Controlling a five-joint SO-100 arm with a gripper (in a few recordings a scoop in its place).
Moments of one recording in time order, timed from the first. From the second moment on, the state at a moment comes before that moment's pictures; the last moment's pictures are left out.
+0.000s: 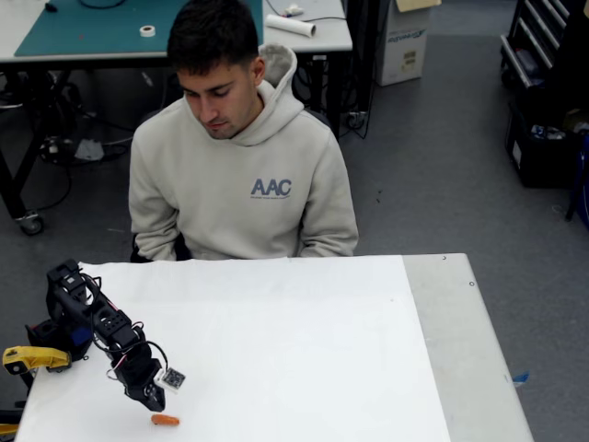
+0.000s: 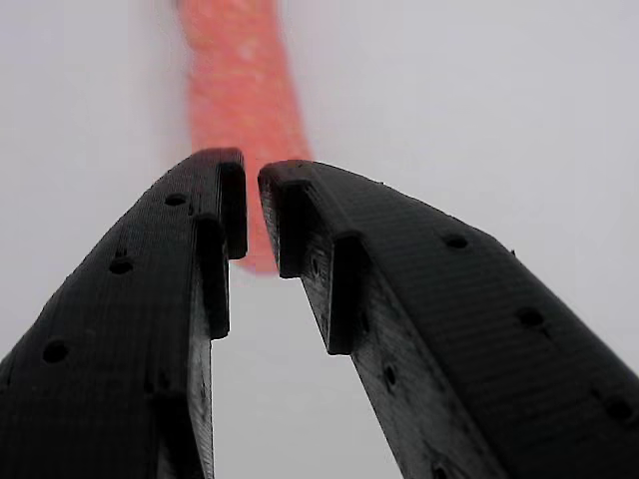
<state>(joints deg) 84.8 78.4 84.9 60.6 -20.0</state>
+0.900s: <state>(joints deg) 84.9 72.2 84.8 60.6 -19.9</state>
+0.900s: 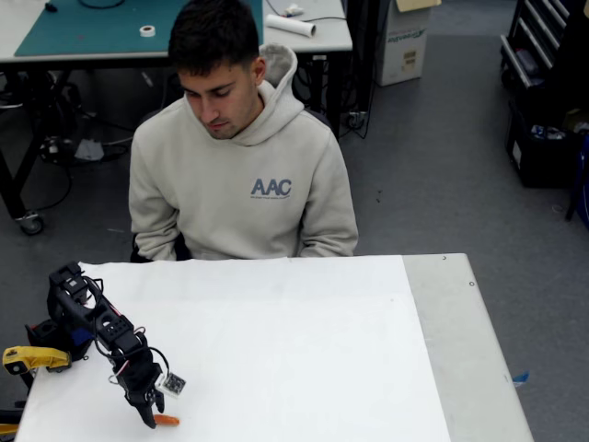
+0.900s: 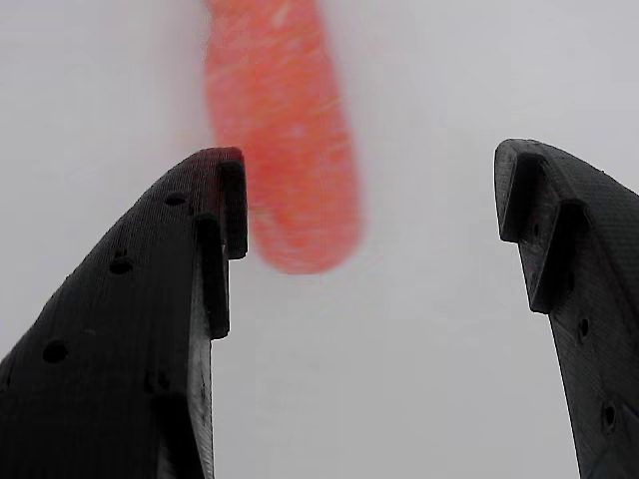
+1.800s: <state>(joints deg) 84.9 69.3 83.1 60.6 -19.9</state>
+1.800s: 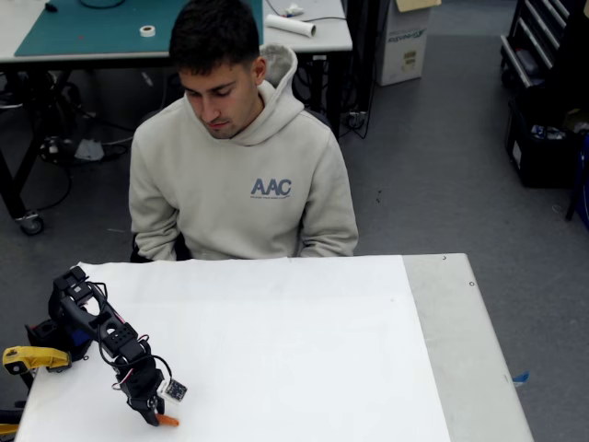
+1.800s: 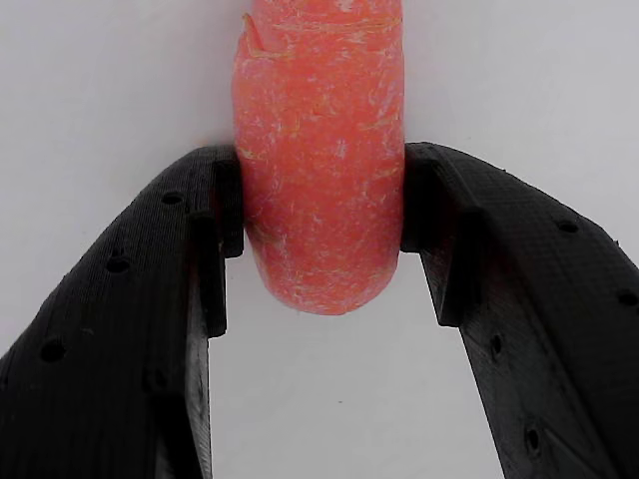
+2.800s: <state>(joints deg) 67.8 82.4 65.3 60.6 -51.6</state>
